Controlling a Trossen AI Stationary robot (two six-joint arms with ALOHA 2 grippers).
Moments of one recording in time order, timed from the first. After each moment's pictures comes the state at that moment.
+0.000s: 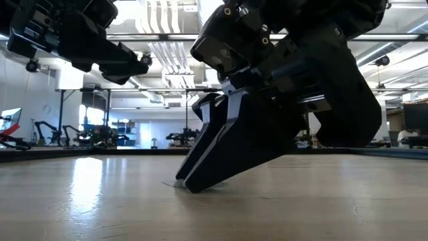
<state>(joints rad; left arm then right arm) -0.24 1.06 0.35 0.41 -0.03 -0.05 0.36 2.12 1.16 0.22 -0.03 -0.02</state>
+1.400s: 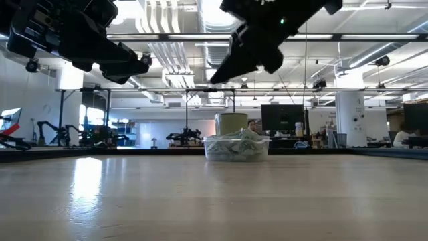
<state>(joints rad) -0.24 1.06 0.35 0.41 -0.03 -0.04 0.21 1.72 1.11 -0.10 0.46 -0.22</state>
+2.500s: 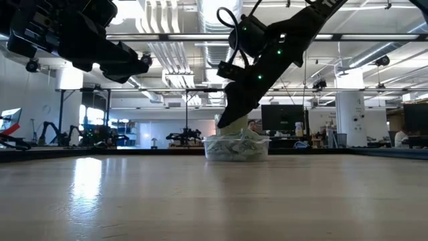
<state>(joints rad) -0.24 1.06 0.35 0.41 -0.03 -0.02 -0.18 1.81 1.07 -0.05 0.16 -0.07</state>
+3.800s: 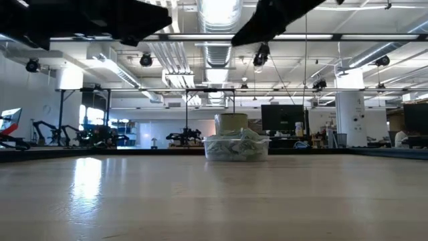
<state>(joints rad) -0.18 1.09 0.36 0.84 -0.23 0.27 0.00 1.41 1.04 -0.17 0.15 -0.18</state>
